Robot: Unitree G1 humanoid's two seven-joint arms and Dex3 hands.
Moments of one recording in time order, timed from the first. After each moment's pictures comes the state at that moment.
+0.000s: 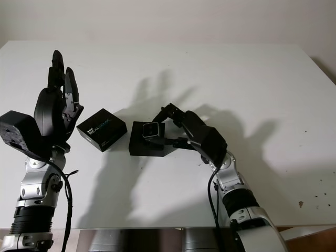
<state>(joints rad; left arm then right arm) -0.38 0.19 0.21 0.16 -0.16 -0.10 -0.09 -0.56 -0.21 0.10 0.81 -0.14 -0.46 0.30</state>
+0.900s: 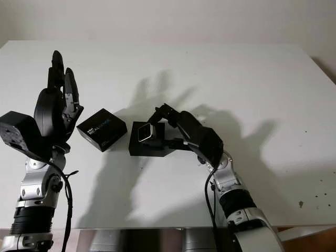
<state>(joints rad) -0.38 0.19 0.21 0.16 -0.16 -0.10 -0.09 -0.55 -0.18 0.11 0.79 -0.12 -0.47 0.32</state>
